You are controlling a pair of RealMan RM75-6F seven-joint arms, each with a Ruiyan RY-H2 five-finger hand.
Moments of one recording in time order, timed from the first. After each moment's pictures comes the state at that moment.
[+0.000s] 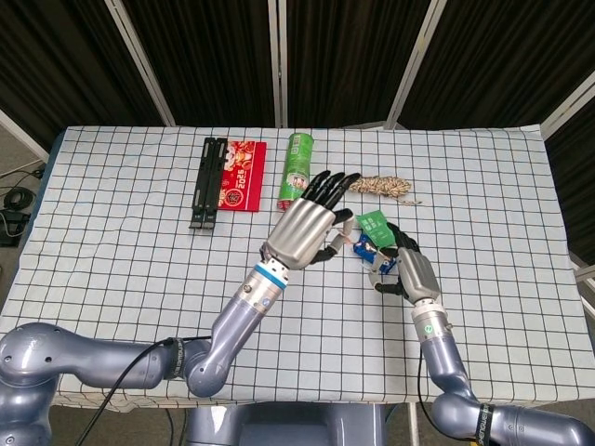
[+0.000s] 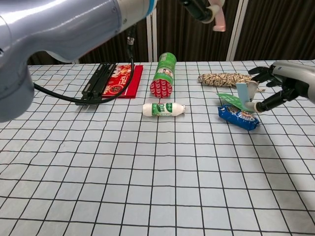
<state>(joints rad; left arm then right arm) -1.15 -1.69 -0.45 -1.68 0.93 1.16 0.53 0.57 -1.48 0.26 -1.76 -0.83 1.18 -0.19</state>
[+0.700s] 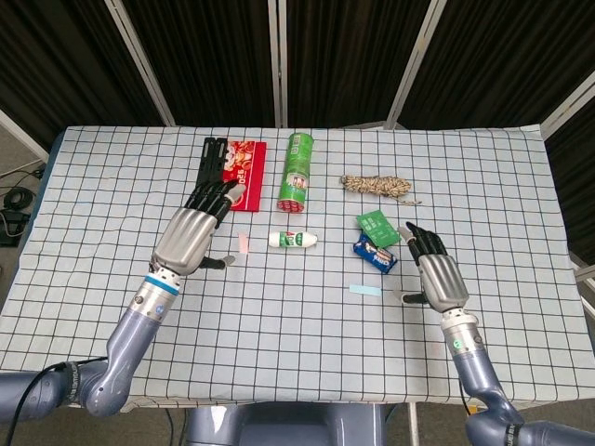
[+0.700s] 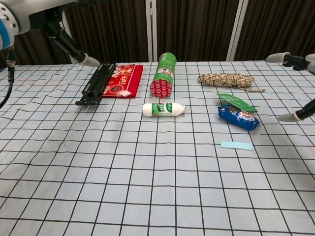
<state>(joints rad) -0.80 -1.34 -0.20 -1.88 1.05 1.25 0.42 0.46 -1.40 0.12 -1.60 -1.24 1.26 -0.07</state>
